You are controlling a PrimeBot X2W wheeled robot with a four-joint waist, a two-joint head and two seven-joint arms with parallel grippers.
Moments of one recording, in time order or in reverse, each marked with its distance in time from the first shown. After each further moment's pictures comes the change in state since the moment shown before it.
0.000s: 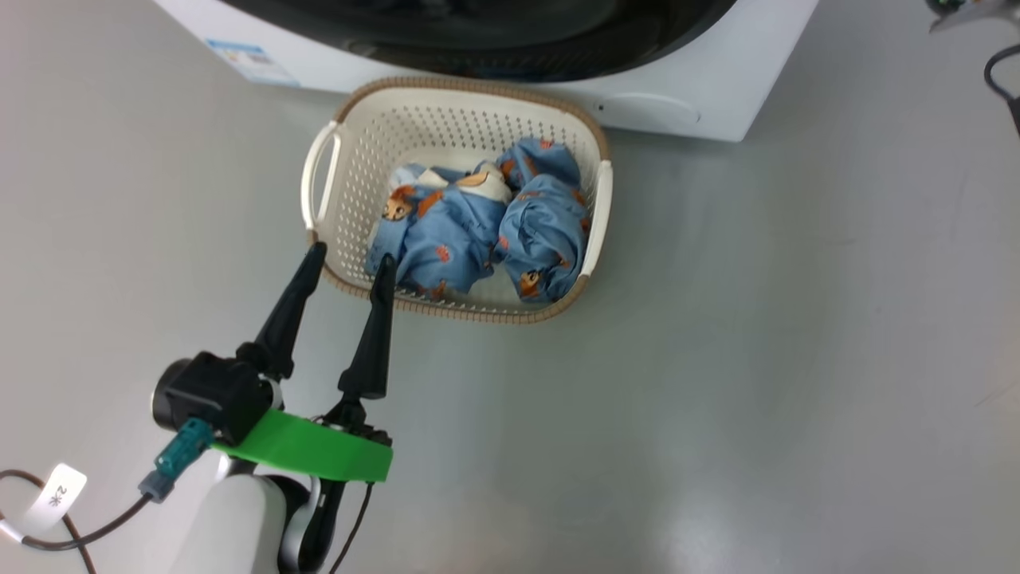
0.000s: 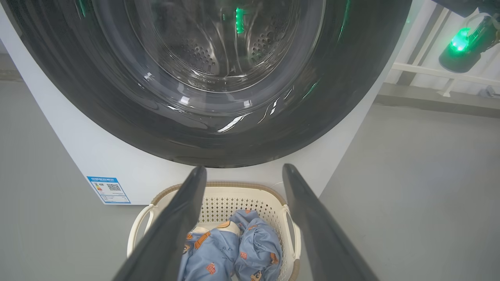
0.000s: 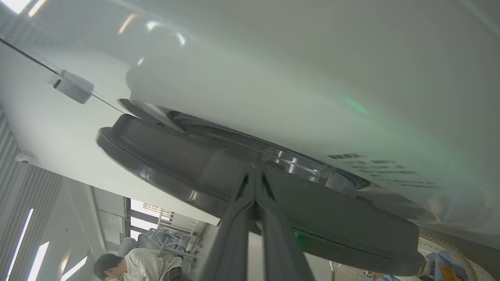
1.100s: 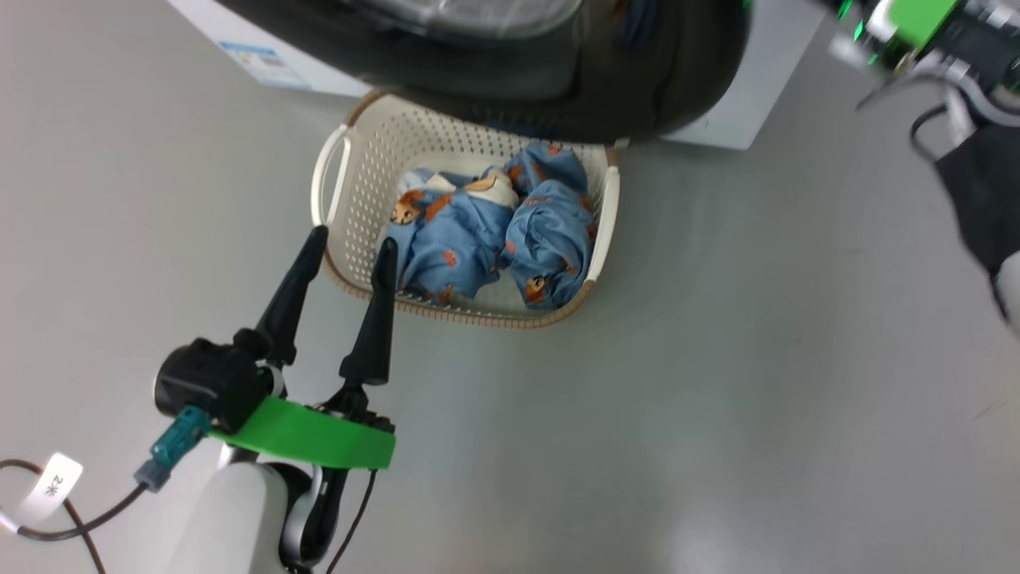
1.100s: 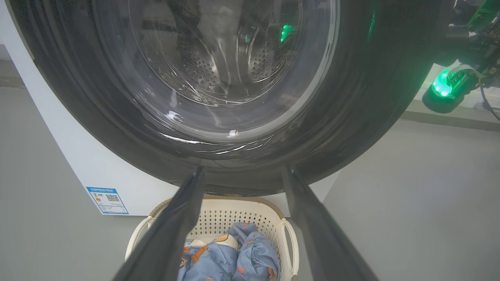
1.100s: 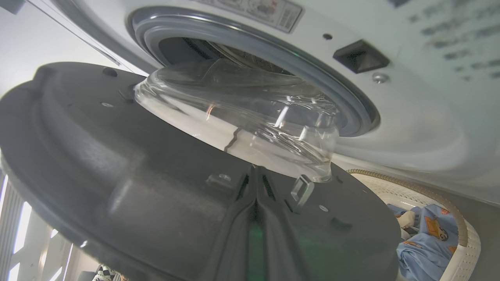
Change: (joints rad) left arm -0.032 -0.007 -0.009 -0.006 -0.028 0.000 0.000; right arm 0.052 0.030 0.098 -0.030 -0.078 -0.002 0.082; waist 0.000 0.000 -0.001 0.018
